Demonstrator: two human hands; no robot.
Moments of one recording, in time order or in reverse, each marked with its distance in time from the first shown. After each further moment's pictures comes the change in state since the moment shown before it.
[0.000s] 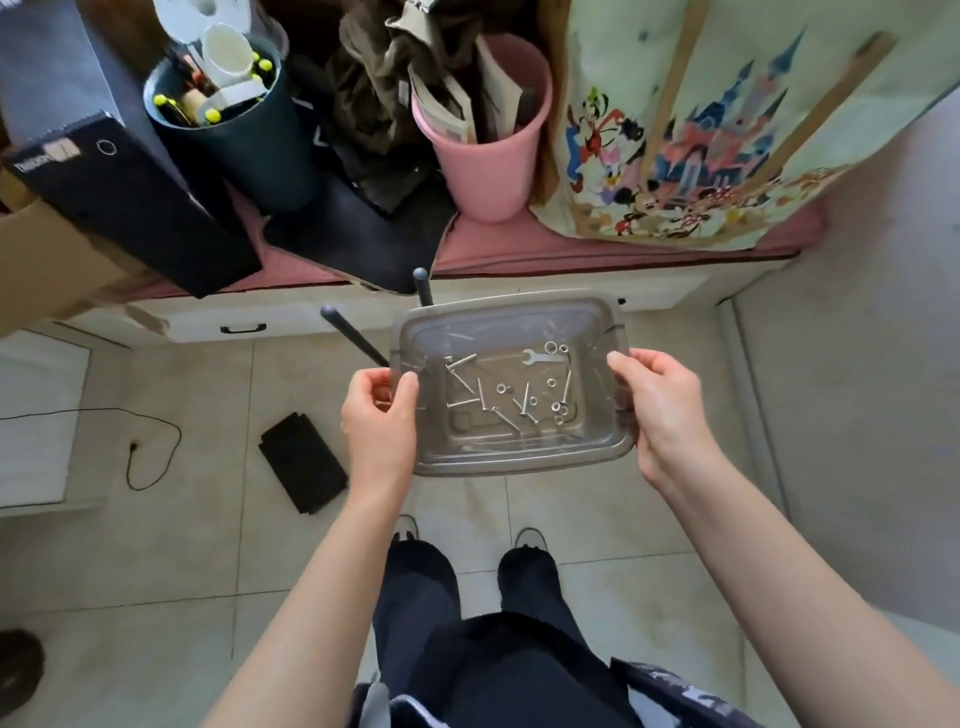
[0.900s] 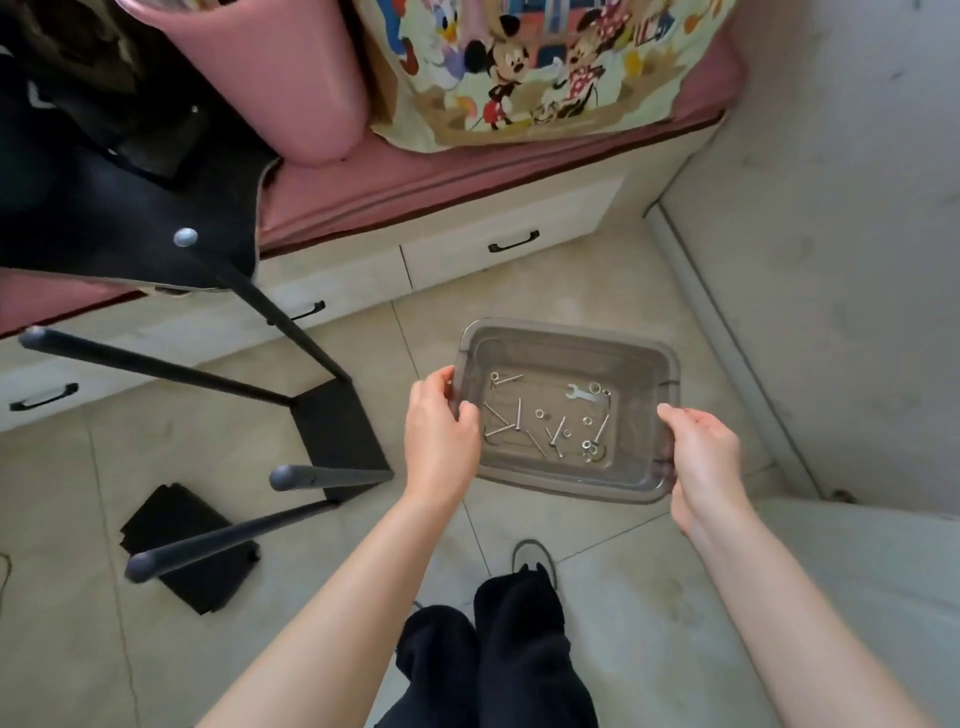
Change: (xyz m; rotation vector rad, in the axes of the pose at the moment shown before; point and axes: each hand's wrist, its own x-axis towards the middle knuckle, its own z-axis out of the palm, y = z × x) left_hand 0.001 -0.168 0.243 0.362 -0.501 0.128; right_hand 0.159 0.231 -0.159 0.089 0.457 0.180
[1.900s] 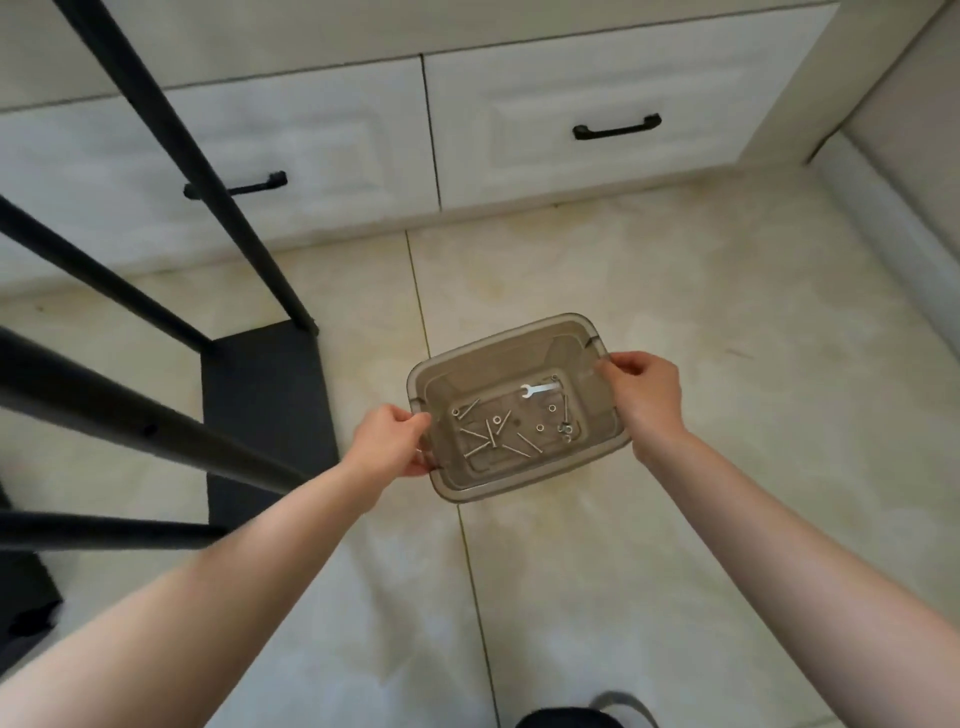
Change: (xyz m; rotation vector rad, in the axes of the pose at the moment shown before) left_hand 0.227 -0.406 0.176 -0.139 -0.082 -0.337; right_hand 0.337 0.307 0.233 -0.359 -0.220 -0.433
